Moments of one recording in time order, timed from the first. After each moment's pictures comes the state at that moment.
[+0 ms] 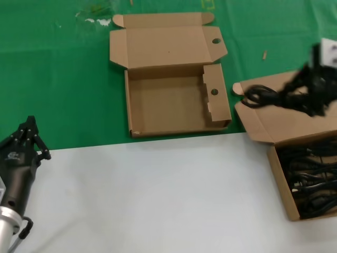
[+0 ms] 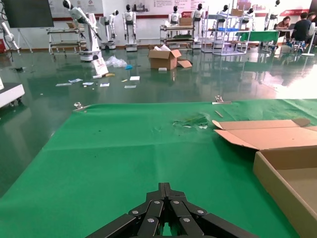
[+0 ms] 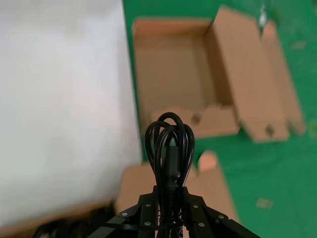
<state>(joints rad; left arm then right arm) 0.00 -0.30 1.60 -1.60 -1.80 0.00 0.00 1.07 0.83 -2.06 1.45 1.14 -1.47 0.34</state>
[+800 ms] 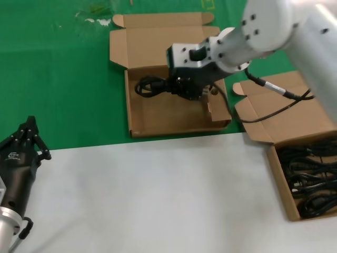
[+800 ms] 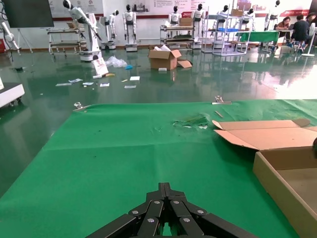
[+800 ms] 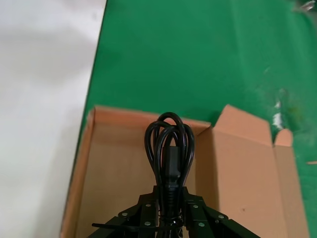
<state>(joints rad) 0.00 -0.30 1.60 -1.60 -1.80 0.00 0.00 1.26 0.22 -2.30 0.88 0.94 -1.10 0.18</state>
